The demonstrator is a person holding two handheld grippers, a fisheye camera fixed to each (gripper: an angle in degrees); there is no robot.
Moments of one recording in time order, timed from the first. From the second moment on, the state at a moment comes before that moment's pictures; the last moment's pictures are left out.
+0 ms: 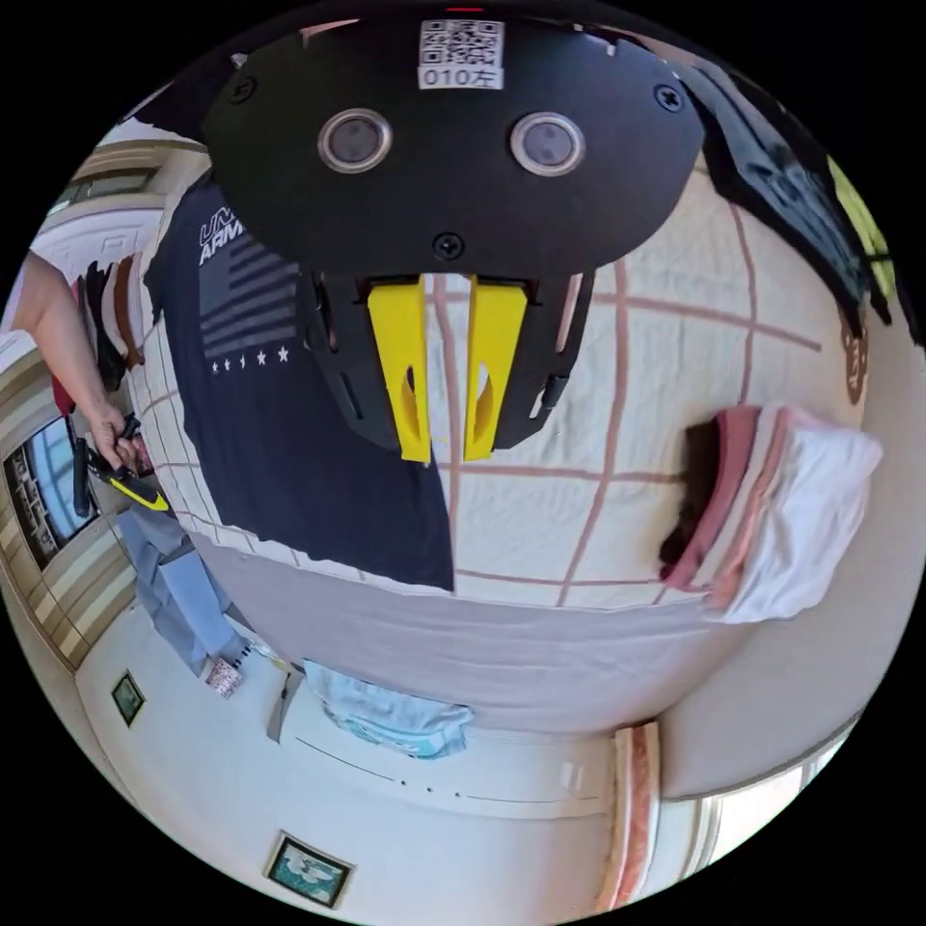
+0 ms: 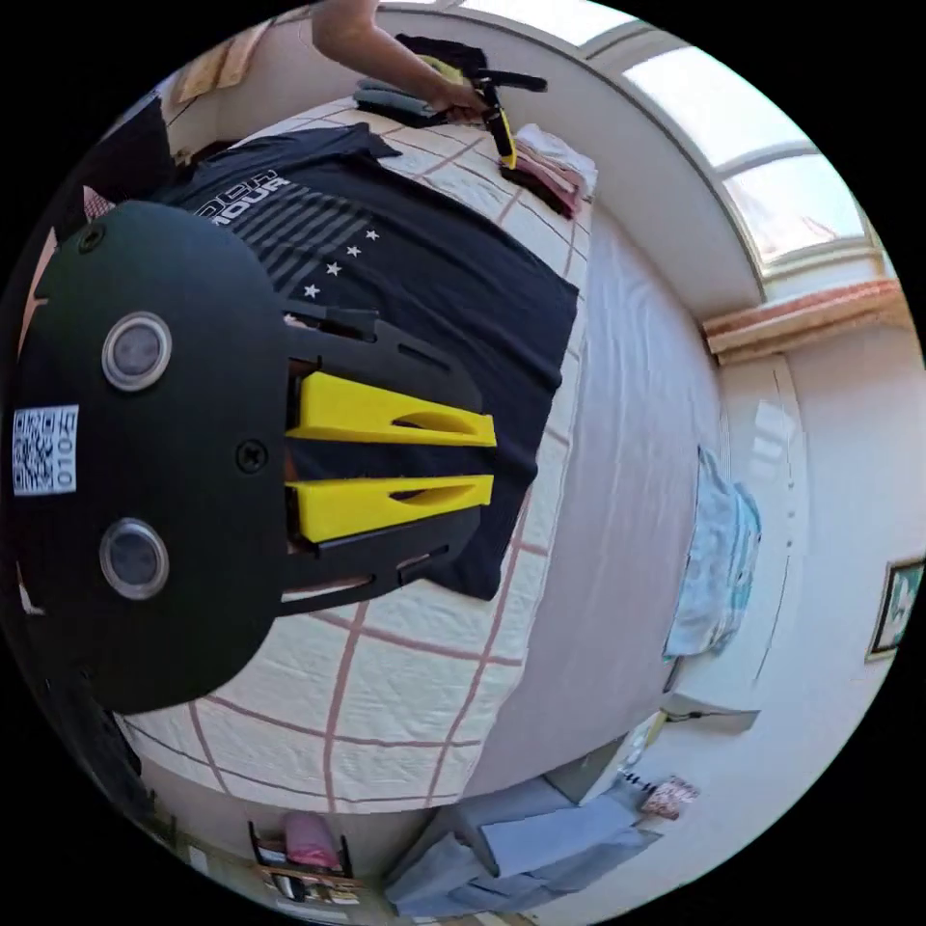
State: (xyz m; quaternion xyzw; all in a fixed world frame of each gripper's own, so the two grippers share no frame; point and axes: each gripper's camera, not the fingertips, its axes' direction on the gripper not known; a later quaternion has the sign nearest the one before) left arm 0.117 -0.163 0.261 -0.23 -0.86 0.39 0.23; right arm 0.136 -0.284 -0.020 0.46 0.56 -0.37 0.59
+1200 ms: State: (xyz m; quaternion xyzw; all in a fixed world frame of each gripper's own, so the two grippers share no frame) left arm -0.061 -0.408 0.217 -0.20 -0.87 0.38 0.26; right arm 0.114 -0.324 -0.125 0.49 0.54 -0.33 0.60
